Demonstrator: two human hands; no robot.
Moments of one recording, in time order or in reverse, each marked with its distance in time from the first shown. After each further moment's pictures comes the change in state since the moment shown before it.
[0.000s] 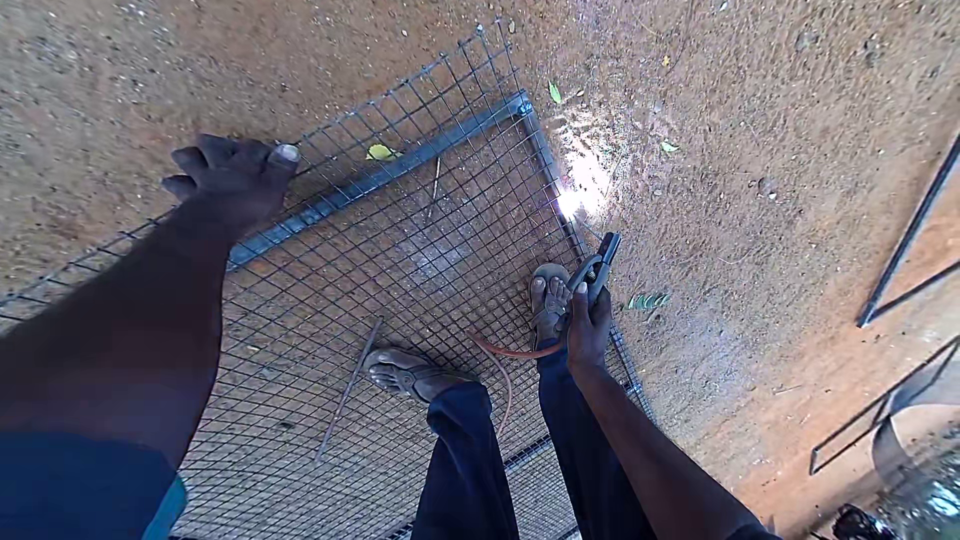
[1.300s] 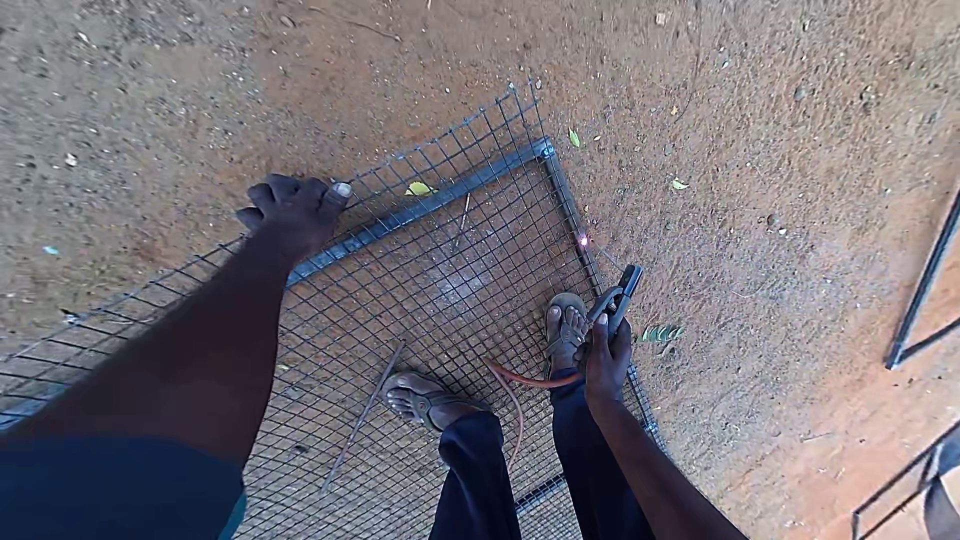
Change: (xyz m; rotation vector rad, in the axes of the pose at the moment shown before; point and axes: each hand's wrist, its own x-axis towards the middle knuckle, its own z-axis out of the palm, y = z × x) left_hand 0.008 -0.009 0.006 -0.016 0.039 0.025; right_hand -0.009 0.001 -0.003 -0.081 0.038 0.040
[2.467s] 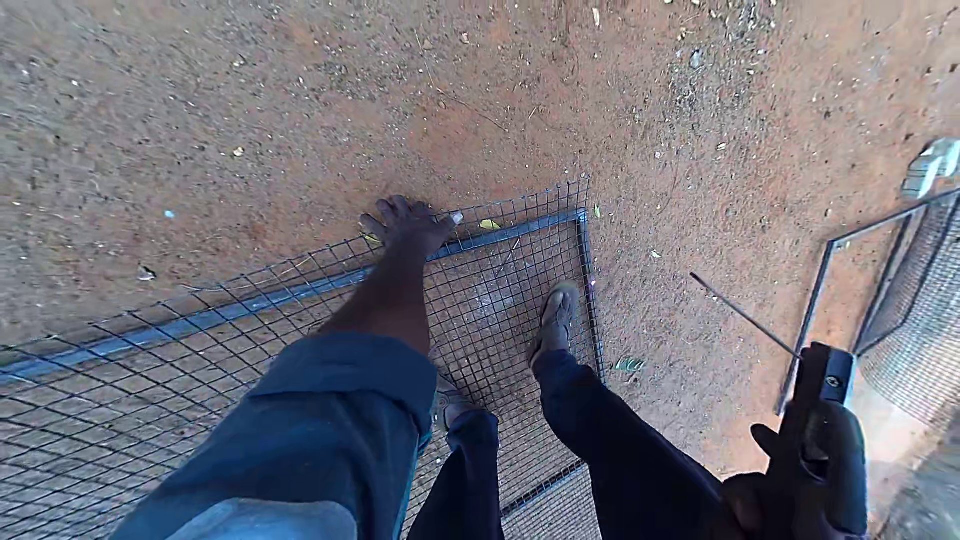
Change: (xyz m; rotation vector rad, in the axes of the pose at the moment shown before) left_hand -0.005 0.008 -0.011 -0.155 -0.036 -0.087; right_hand -0.307 -0.259 -0.035 0.158 -0.211 -0.202
